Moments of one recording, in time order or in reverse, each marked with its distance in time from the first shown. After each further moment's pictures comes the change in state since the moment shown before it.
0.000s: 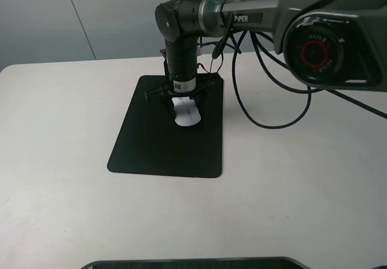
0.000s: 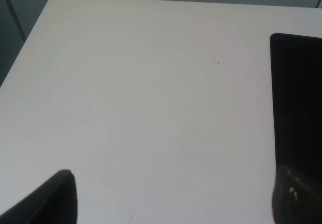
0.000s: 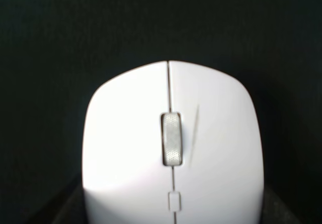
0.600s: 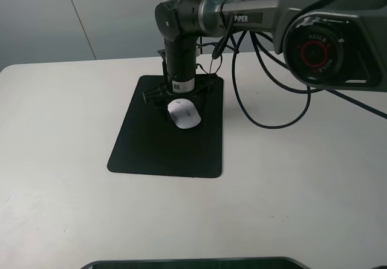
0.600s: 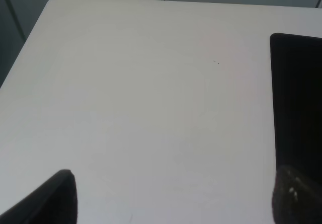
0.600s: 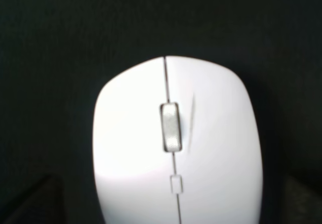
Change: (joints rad) left arm 0.000 0.000 0.000 0.000 0.000 0.000; right arm 0.000 0.000 0.000 0.024 0.000 -0.043
